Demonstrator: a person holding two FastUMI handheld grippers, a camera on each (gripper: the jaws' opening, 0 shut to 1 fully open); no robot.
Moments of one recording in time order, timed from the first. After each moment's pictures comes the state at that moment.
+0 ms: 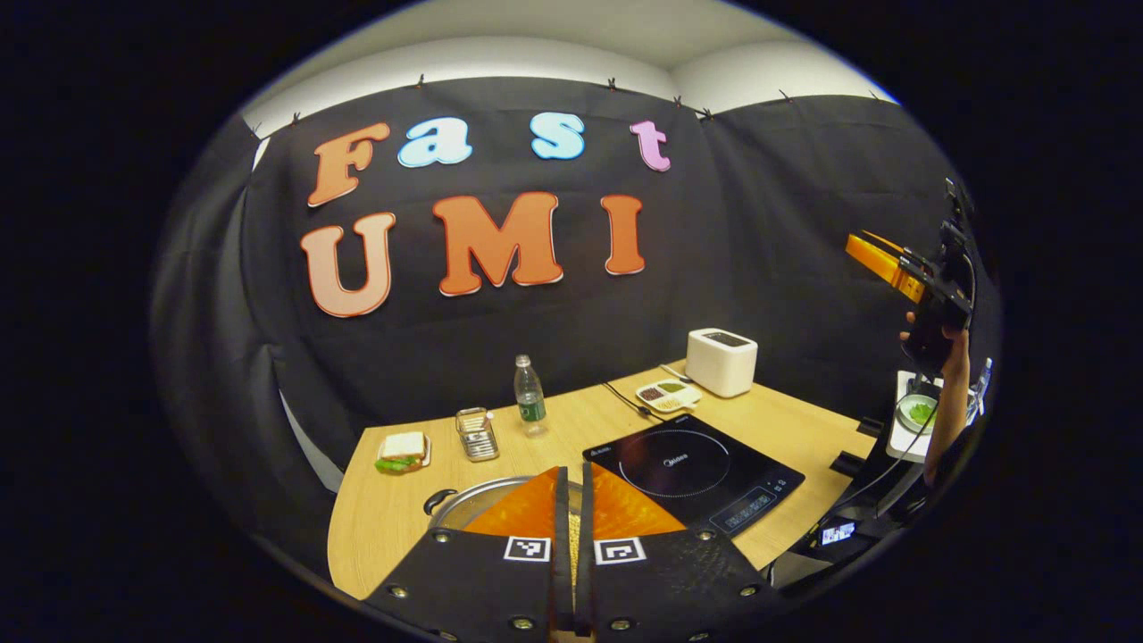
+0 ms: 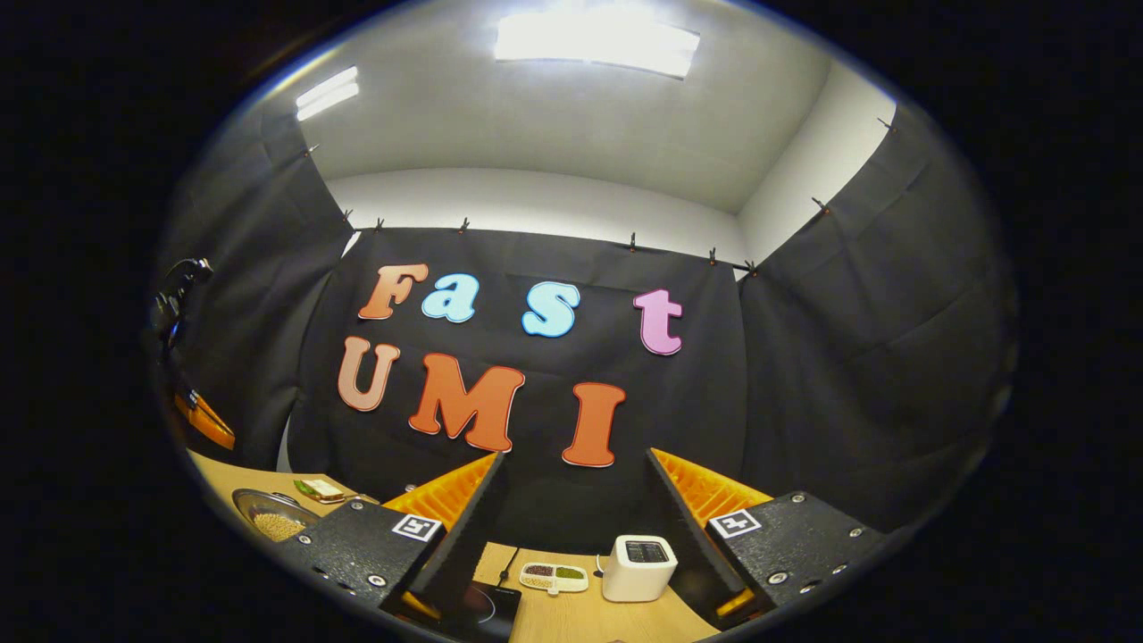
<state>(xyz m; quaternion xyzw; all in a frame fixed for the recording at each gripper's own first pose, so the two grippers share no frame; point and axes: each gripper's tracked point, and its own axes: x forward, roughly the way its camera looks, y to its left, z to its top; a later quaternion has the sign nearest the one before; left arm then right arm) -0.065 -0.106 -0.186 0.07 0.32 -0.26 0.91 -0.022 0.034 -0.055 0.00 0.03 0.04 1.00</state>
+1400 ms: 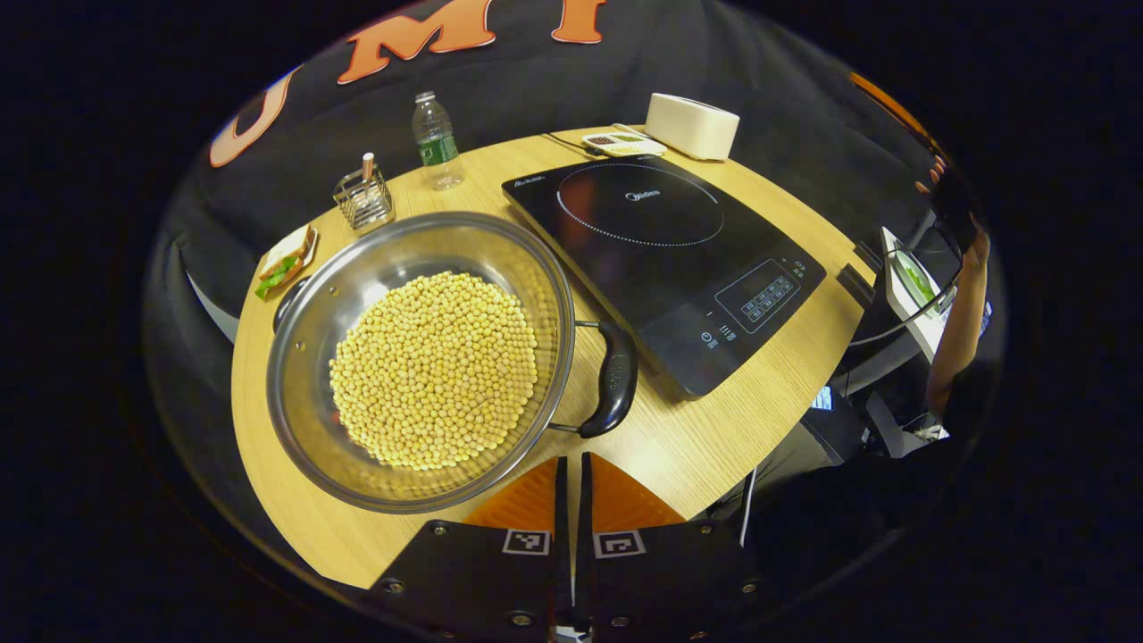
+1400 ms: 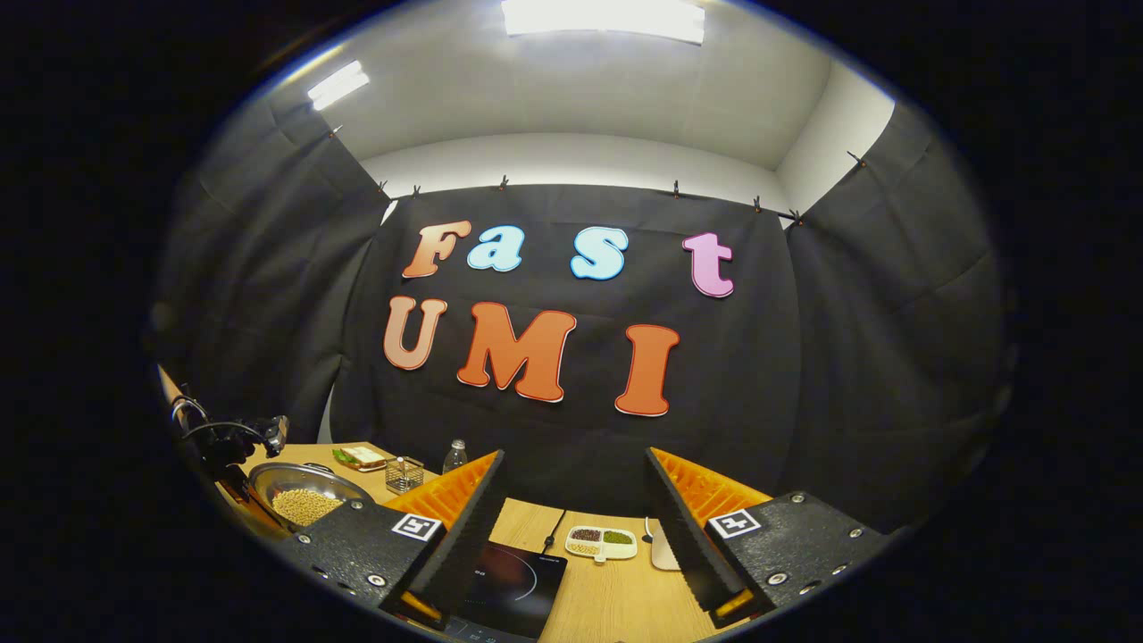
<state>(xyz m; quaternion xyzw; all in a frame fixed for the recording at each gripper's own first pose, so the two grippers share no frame) -0.202 -0.094 -0.404 0.12 0.64 -0.29 0.70 -0.032 0.076 -0.146 0.01 0.11 0.10 0.99</state>
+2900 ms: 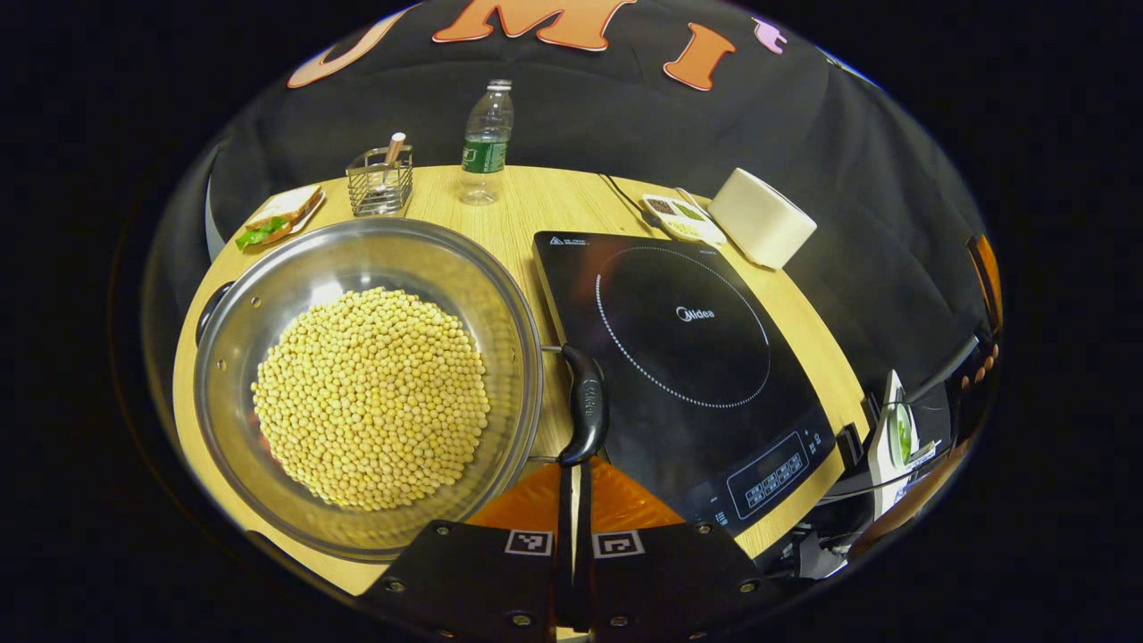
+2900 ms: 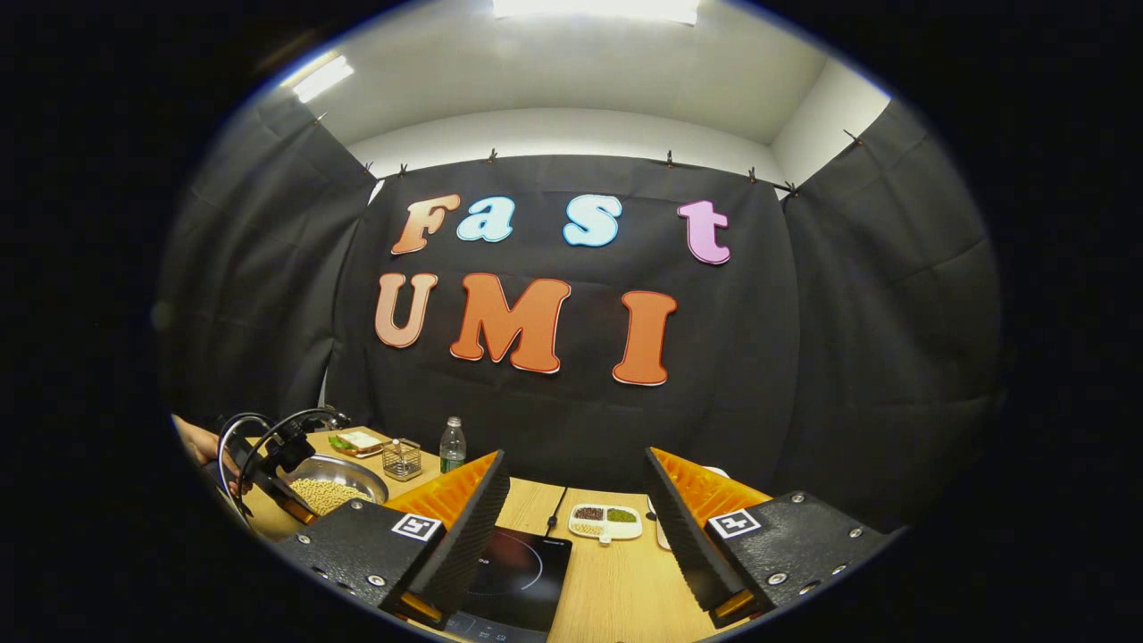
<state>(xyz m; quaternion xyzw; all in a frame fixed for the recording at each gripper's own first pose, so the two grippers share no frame) -0.101 -0.166 -0.446 -0.03 0.62 -0.20 0.76 -0.028 0.092 -0.180 0.02 0.16 0.10 0.98</state>
